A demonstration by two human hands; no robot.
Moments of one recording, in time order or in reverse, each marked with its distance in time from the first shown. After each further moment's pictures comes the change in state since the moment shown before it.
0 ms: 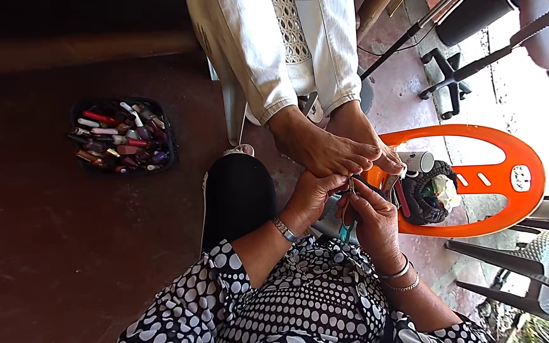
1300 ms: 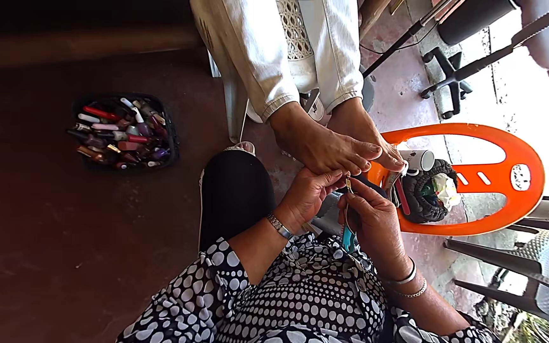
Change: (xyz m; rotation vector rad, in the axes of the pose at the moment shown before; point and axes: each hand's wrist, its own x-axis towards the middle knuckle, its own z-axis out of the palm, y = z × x) left_hand -0.004 0.005 -0.010 -0.072 -0.054 -0.055; right_hand -0.006 -0.026 0.021 -0.001 0.102 0.260
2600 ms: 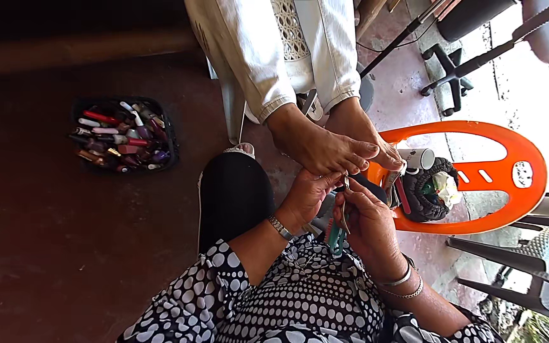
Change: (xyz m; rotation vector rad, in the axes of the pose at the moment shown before) left_hand 0.004 -0.009 -0.002 0.072 -0.005 0.055; right_hand -0.002 -0.011 0.019 0.315 0.102 0.166
